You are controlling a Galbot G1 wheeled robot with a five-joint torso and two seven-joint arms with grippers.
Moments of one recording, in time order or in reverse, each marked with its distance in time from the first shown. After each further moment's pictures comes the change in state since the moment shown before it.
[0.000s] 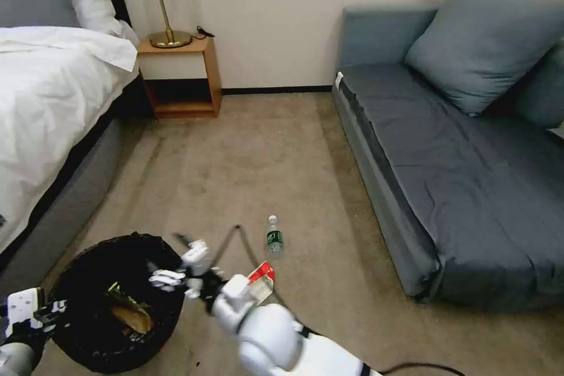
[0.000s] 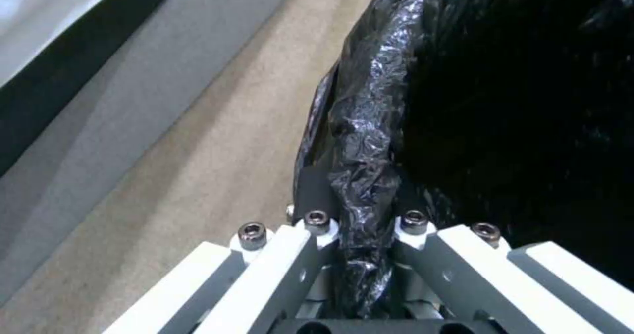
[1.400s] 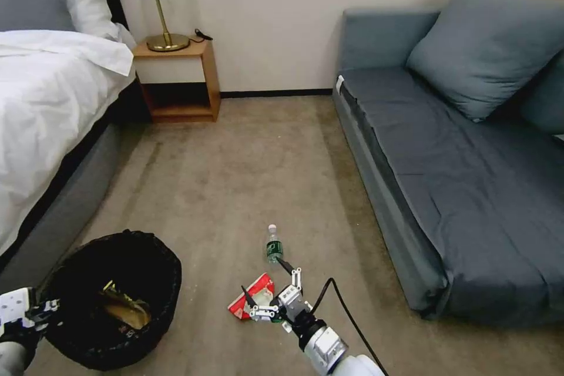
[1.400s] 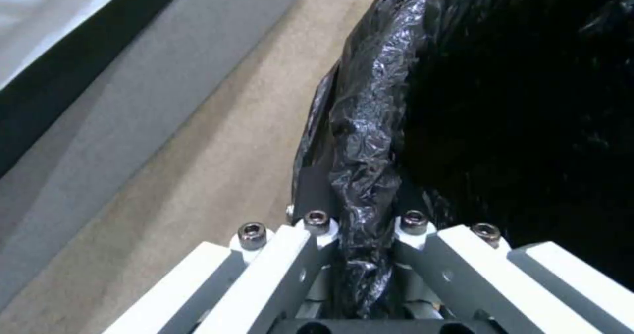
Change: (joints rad) left arm -0.011 0.009 -0.027 0.024 -0.025 0.005 0.000; right arm -0.300 -0.133 0.203 -0.036 -0.218 0.151 -0.059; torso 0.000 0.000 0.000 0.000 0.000
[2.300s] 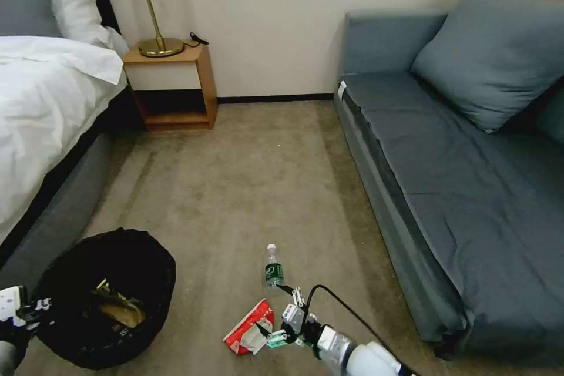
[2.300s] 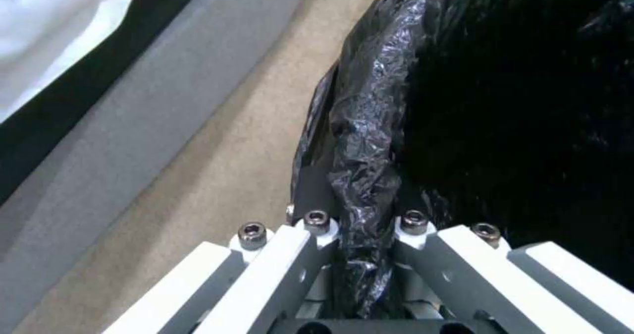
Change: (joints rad) left arm 0.005 0.014 -0.027 -0.002 -0.013 0.008 0.001; right arm 0.254 -0.199 -0.142 -0.204 0.016 -0.094 -0.274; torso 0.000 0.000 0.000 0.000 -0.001
